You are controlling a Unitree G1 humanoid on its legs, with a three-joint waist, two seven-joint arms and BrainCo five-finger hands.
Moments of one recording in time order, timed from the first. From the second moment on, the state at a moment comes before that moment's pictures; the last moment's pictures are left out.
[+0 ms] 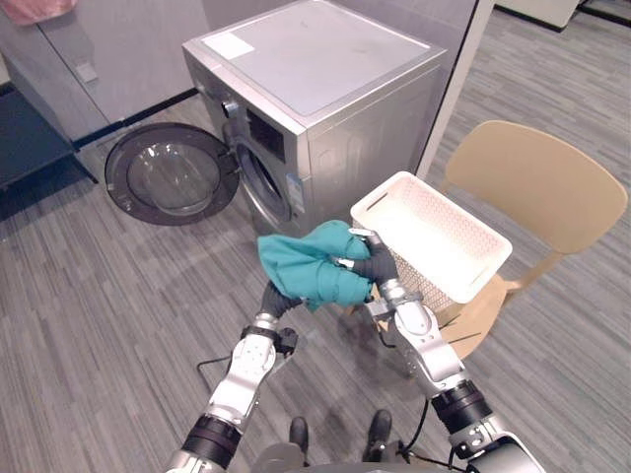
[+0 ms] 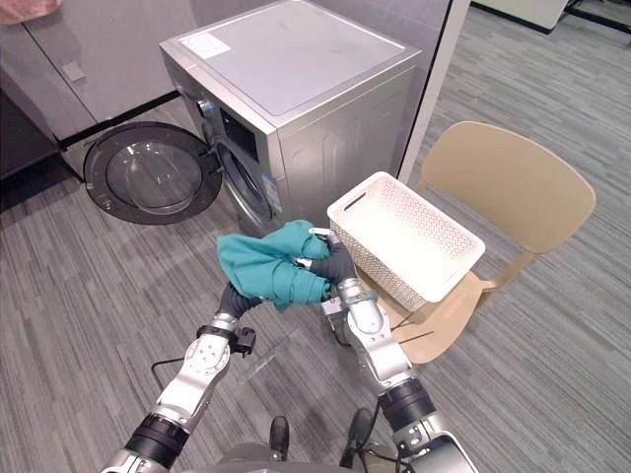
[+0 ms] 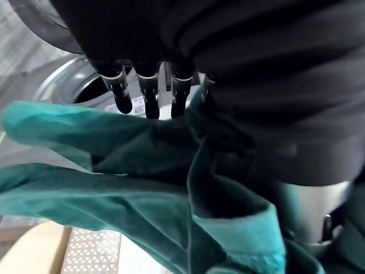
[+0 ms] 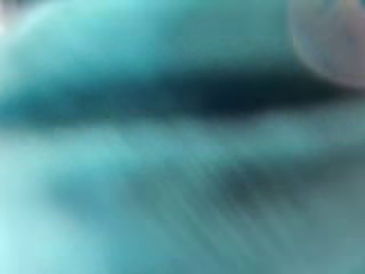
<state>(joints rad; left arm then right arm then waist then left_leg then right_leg) -0.11 0.16 -0.32 0.24 0.08 -0.18 0.18 -0.30 -0.08 0.34 0.23 0.23 -0.14 -0.02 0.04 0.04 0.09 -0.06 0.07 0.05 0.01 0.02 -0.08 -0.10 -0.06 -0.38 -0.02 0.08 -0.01</state>
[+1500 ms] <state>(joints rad) 0.17 0.05 0.05 0.48 0.00 -0.12 0.20 0.07 -0.18 -0.07 0.74 -0.32 -0.07 -0.15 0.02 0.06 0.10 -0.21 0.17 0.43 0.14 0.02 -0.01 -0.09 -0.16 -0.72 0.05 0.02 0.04</state>
